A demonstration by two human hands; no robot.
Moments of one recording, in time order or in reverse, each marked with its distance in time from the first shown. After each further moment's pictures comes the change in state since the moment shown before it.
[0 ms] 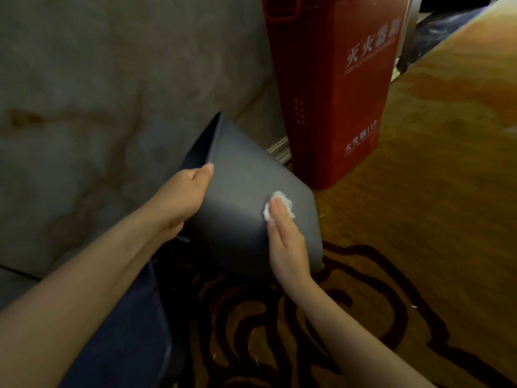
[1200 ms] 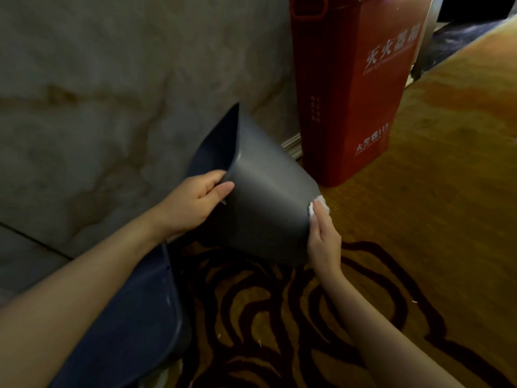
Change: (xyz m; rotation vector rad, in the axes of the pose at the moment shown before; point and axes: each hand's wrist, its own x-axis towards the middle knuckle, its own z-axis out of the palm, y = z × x) left_hand -0.034 -0.028 -0.022 0.179 -0.201 0.443; right_hand 0.001 0.041 -0.026 -0.130 0.171 0.102
